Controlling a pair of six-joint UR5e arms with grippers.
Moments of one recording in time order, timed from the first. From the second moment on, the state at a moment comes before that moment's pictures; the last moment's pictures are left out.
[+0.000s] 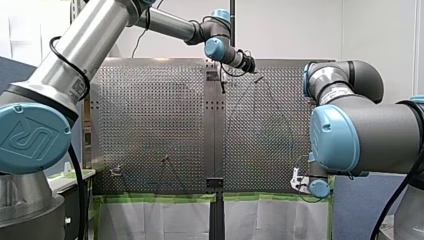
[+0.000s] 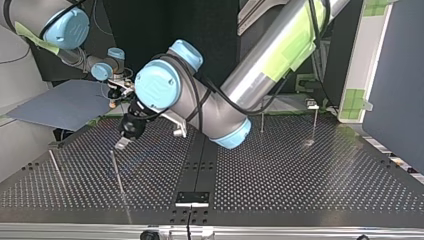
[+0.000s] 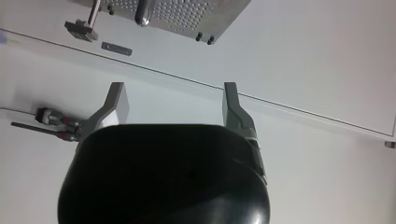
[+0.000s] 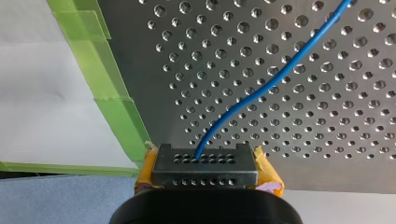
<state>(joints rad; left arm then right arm) -0.70 -2.08 -0.99 -3.25 -1.51 -1.84 1.63 -0.40 1.45 -0.83 1.55 1.69</state>
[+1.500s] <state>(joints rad) -0.68 -2.08 -0.99 -3.35 -1.73 -1.74 1.63 -0.40 1.45 -0.82 1.54 1.69</state>
